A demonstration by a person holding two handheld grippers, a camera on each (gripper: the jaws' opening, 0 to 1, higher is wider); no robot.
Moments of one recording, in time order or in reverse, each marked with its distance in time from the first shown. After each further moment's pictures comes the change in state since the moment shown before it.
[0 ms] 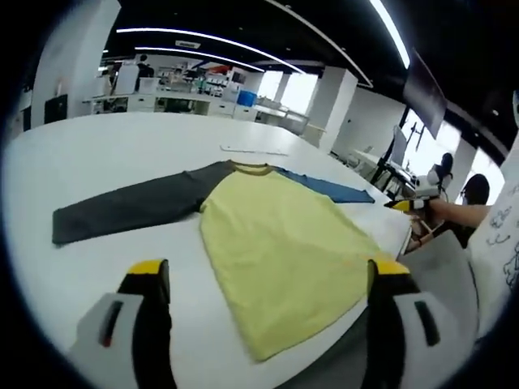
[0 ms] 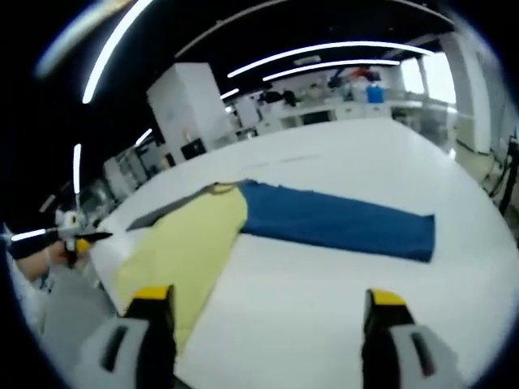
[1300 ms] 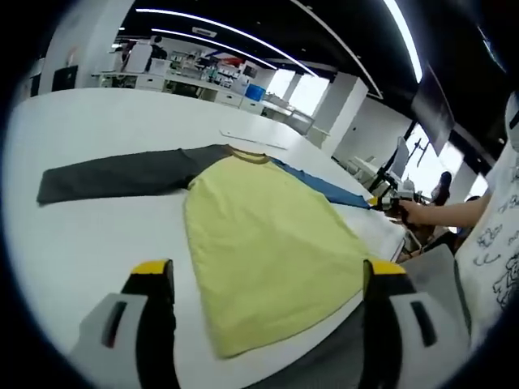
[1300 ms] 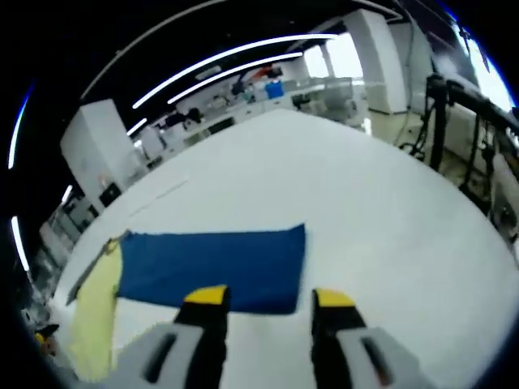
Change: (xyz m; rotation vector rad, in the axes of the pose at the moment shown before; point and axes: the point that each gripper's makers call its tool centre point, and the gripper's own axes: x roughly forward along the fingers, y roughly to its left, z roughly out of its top) left arm 0.017 -0.014 -0.023 -0.125 0.020 -0.014; right arm 0.024 -0.158 0.020 0.273 -0.030 -0.328
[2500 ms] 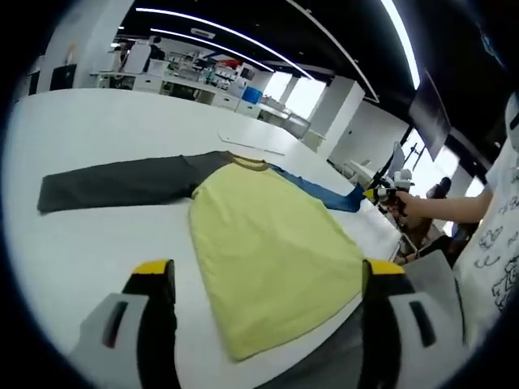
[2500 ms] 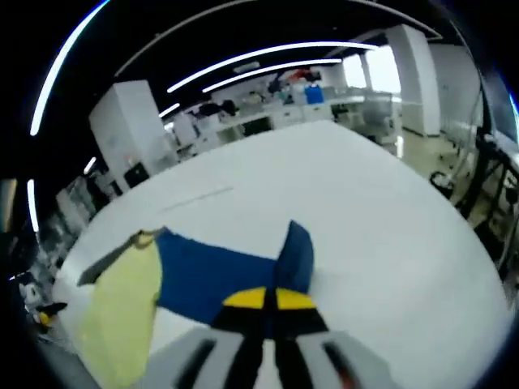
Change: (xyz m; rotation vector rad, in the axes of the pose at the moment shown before) left arm -0.015 0.011 0.020 0.001 -0.019 -0.034; right arm -0.005 0.107 0.039 -0.157 0.006 0.149
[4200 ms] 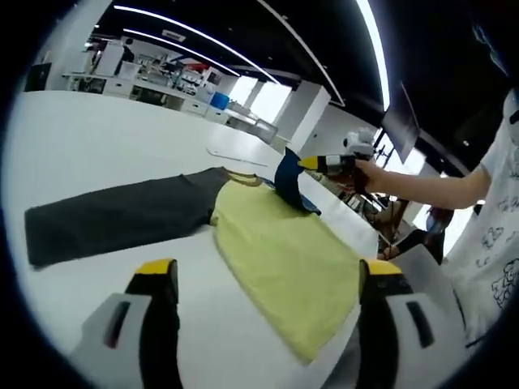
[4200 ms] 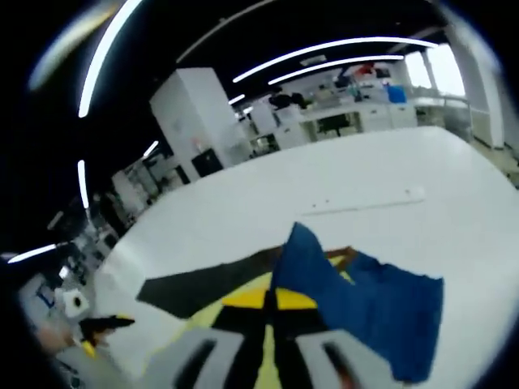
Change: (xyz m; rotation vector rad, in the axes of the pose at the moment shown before) left arm -0.003 0.068 0.028 0.031 -0.020 -0.205; right arm 0.103 0.346 0.012 -0.095 0.034 0.346
